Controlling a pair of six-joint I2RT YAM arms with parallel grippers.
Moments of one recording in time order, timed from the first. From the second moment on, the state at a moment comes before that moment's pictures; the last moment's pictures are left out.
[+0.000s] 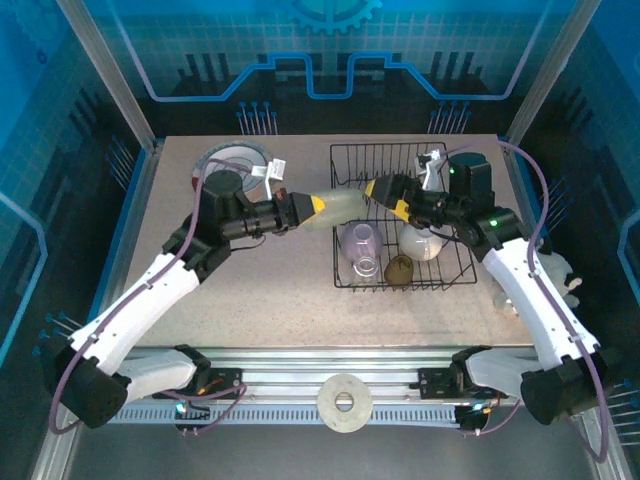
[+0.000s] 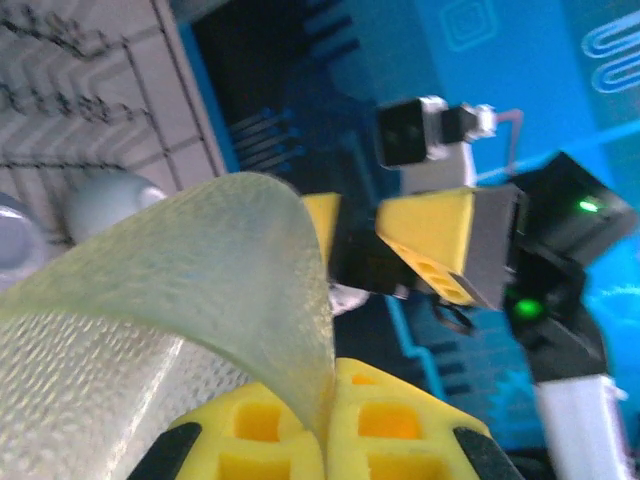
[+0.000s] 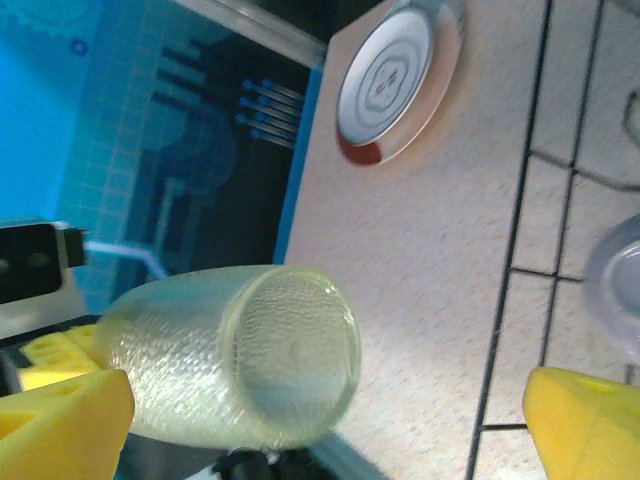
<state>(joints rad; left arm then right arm) -0.50 1.15 1.11 -0.19 0.57 -0.97 0.29 1.16 1.22 -0.57 -0.60 0.74</state>
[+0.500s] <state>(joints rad) -0.50 1.74 1.88 -1.05 0.07 -0.34 0.35 1.12 1.24 -0.79 -0.32 0.54</state>
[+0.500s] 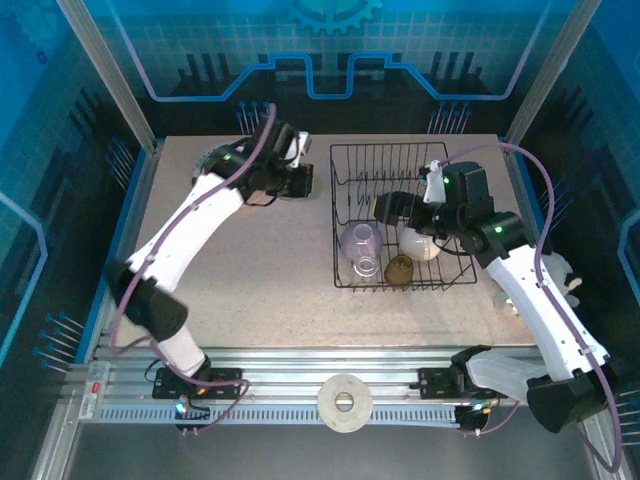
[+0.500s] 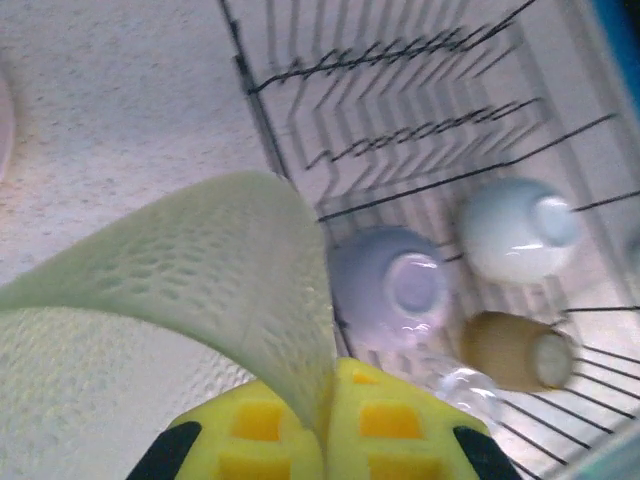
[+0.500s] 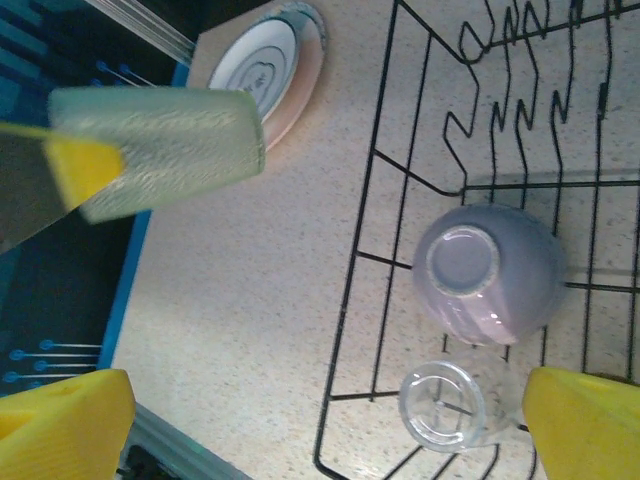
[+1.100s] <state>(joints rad) -0.41 2.36 2.52 -1.33 -0.17 -0.11 0.38 1.13 1.26 -0.98 -0.18 0.41</state>
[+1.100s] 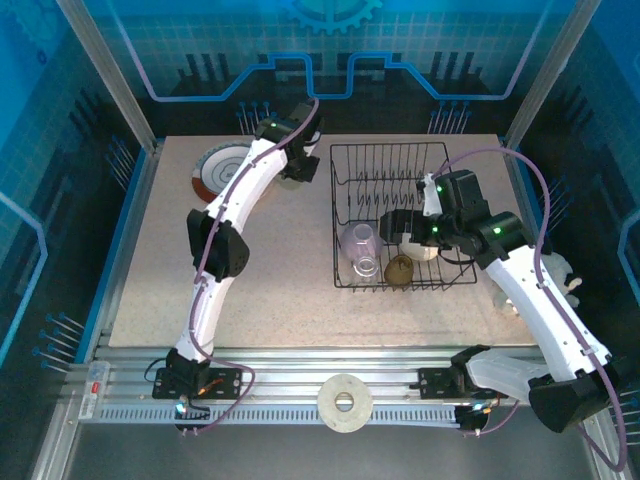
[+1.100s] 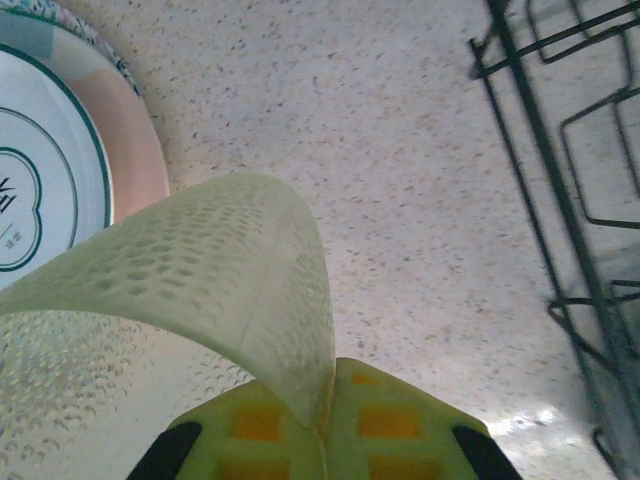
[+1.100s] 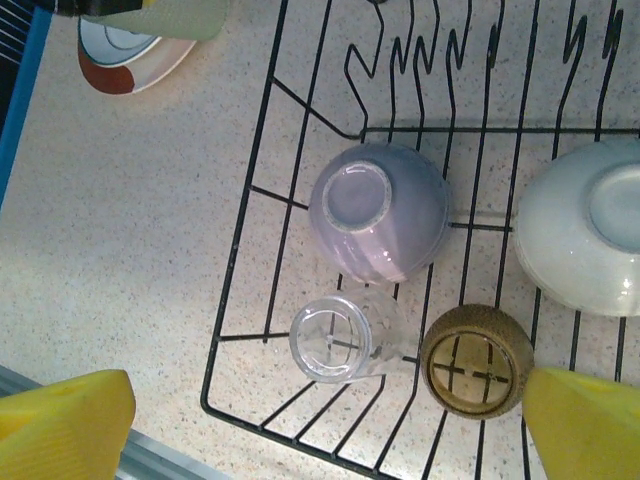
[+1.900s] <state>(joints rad) -0.37 2.46 2.52 -1.31 -0.18 -0.03 0.45 1.13 1.26 -1.02 -0.16 0.41</state>
